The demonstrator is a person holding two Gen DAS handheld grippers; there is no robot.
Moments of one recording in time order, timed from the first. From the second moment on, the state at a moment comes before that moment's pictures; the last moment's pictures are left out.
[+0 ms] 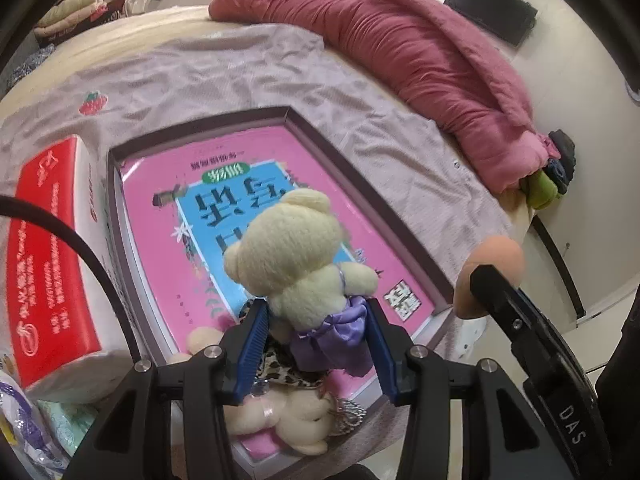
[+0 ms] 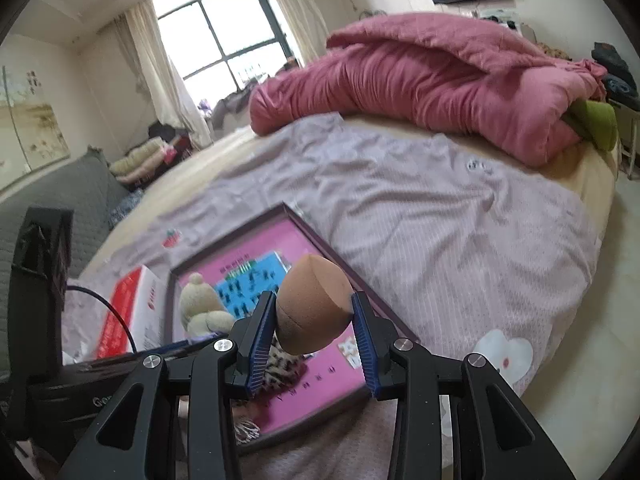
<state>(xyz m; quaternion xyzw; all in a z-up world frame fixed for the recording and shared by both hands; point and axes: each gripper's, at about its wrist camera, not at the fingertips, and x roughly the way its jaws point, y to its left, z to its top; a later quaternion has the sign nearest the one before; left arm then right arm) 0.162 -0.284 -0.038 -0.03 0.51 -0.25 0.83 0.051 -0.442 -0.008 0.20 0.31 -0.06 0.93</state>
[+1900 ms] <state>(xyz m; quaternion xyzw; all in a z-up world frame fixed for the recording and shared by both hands) 0.163 -0.307 -0.057 0.02 0.53 -0.26 0.81 0.055 -0.454 -0.042 0.16 0.36 -0.15 0.91</state>
